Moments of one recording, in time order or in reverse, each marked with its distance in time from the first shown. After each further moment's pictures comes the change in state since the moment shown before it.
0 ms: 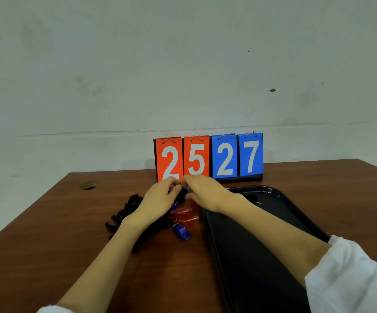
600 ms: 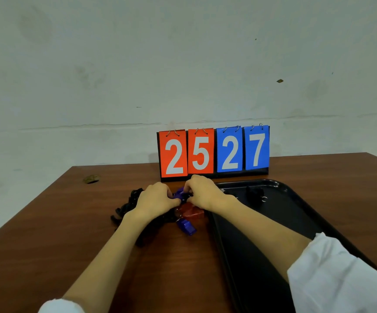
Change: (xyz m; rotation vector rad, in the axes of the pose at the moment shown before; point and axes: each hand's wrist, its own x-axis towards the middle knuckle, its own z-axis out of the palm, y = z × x) left_hand 0.004 -0.029 0.003 0.313 -0.114 -0.188; right_hand 0.015 -0.005 0.031 0.049 -0.059 0.188
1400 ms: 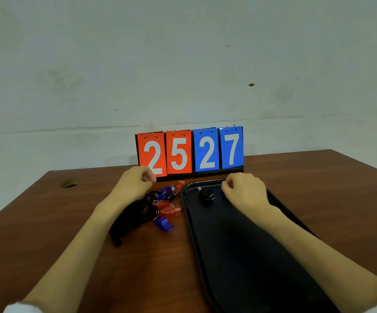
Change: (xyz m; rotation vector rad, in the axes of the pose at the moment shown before) left_hand -0.010 0.027 -0.039 -0.242 0.076 0.058; right_hand -0.110 0.060 -0.064 -0.030 0.267 0.468
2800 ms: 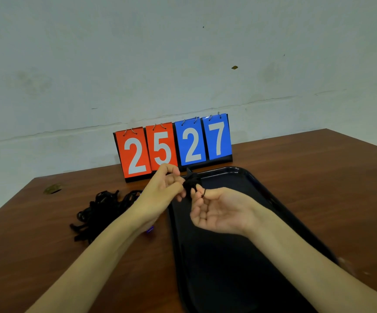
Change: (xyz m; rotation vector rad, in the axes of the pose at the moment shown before) left_hand -0.053 0.098 0.047 -0.760 -0.232 0.089; right_hand -0.043 0.001 -0.021 2.018 -0.982 0.807
